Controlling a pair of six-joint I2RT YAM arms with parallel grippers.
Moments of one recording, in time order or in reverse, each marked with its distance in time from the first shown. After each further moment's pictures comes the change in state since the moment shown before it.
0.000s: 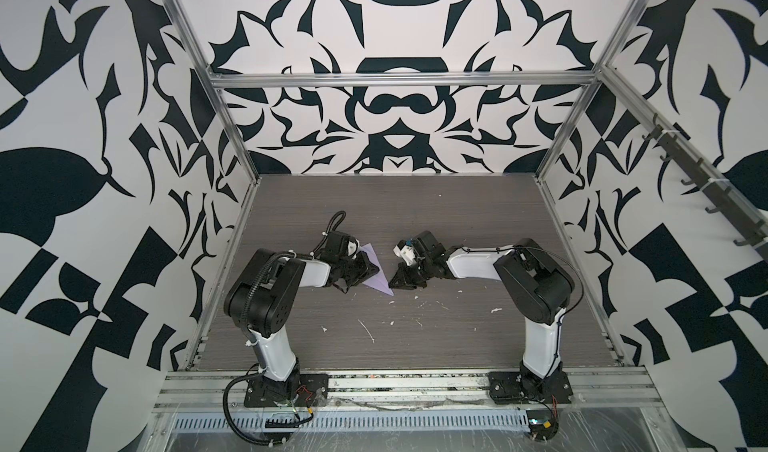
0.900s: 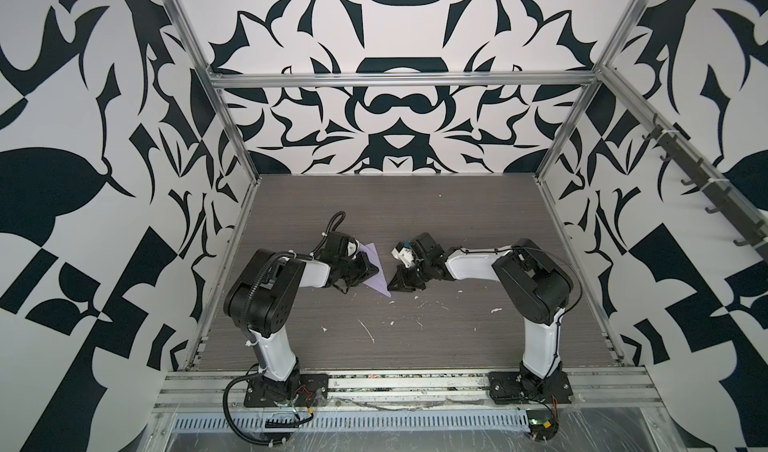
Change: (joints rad) left arm 0.000 0.000 -0.006 0.007 -0.003 0.000; right arm 0.018 -0.004 -0.002 -0.011 -0.008 0.000
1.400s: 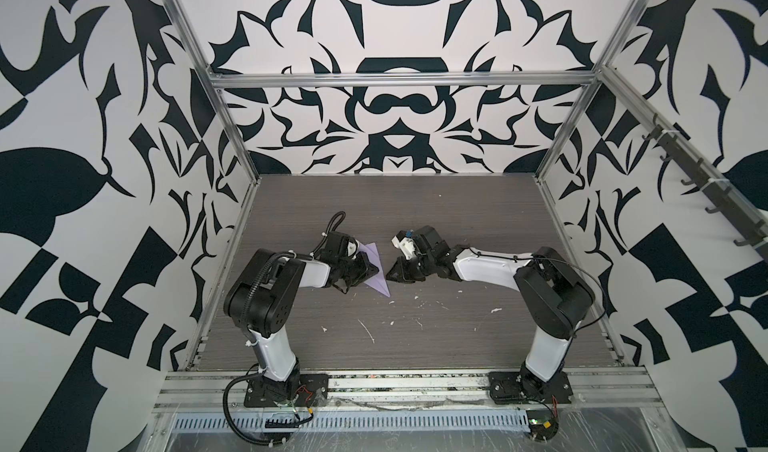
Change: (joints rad) left arm 0.000 0.000 0.000 -0.001 -0.002 0.000; right arm 0.014 -0.128 -0.015 0.063 0.082 0.033
